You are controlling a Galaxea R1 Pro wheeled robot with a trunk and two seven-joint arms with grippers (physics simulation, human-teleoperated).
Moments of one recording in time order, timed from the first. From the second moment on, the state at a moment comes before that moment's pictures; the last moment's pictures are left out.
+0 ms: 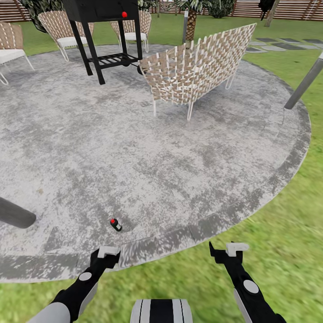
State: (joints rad) left arm -0.58 0.05 -0.10 -0.36 0.00 -0.21 -0.01; right arm -0.28 -0.04 -0.02 -1.00 0.00 -0.08 0.00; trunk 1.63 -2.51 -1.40
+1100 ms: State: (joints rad) left arm -0.58 0.05 -0.10 -0.36 0.00 -0.21 -0.01; right arm -0.28 -0.04 -0.02 -1.00 0.00 -0.08 0.00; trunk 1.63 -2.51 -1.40
